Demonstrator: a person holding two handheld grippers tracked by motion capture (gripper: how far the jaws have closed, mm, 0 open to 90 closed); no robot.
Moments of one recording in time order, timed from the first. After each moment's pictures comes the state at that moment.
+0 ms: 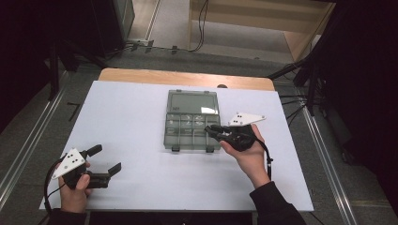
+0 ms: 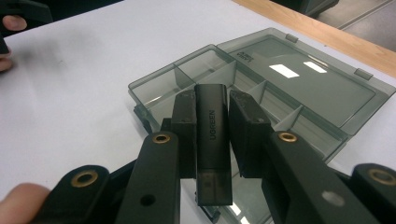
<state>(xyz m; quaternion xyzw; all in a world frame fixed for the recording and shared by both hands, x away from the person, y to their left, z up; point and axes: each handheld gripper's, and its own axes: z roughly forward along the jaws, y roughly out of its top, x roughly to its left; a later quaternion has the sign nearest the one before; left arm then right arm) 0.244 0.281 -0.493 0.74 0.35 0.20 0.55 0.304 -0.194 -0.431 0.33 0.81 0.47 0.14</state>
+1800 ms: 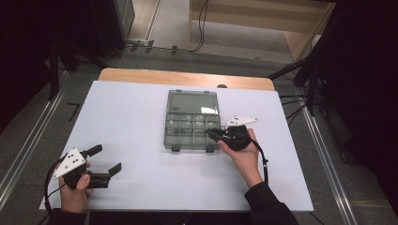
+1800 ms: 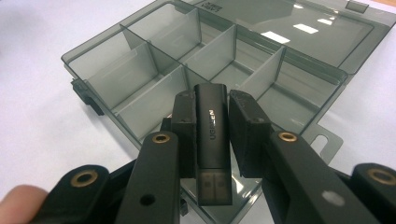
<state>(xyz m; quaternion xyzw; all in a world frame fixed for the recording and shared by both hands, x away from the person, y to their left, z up) 0.244 0.281 -0.493 0.74 0.35 0.20 0.54 0.326 -0.197 -0.480 0.40 0.80 0.44 0.12</state>
